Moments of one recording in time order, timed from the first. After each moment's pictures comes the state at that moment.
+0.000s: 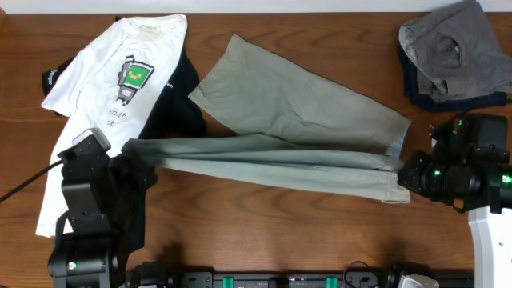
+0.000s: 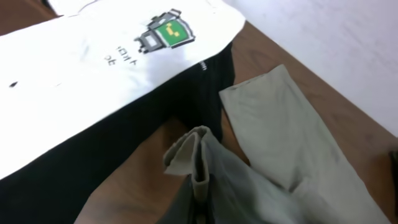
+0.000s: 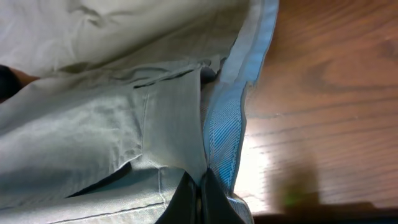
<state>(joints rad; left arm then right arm) 0.08 0.71 0.91 -0.84 0.00 -0.56 -0.15 1.08 1.13 -1.29 -0.24 0.31</state>
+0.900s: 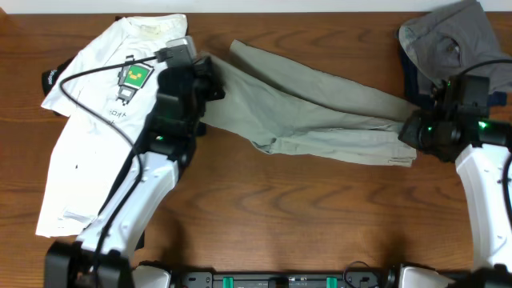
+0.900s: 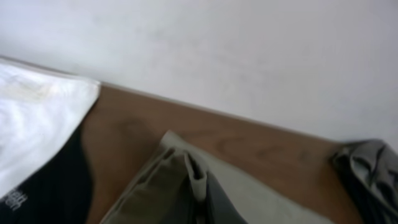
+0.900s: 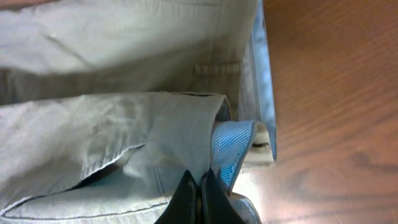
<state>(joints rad) -0.27 1.46 0.91 0.28 -0.05 -0.45 -0.16 1.41 1.13 -0.89 -0.10 0.36</state>
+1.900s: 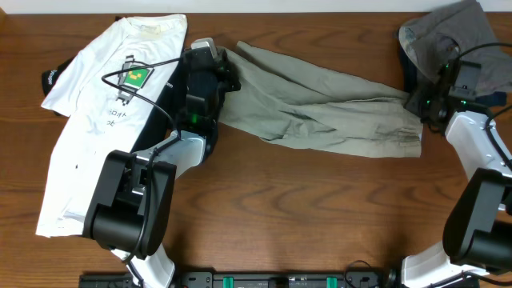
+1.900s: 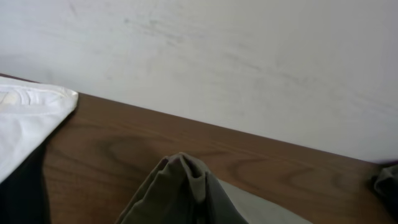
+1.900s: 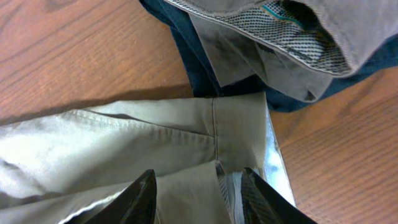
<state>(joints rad) -0.29 1.86 0.92 0.77 -0.12 -0.43 -0.23 1.75 1.14 -0.35 -0.07 0.35</state>
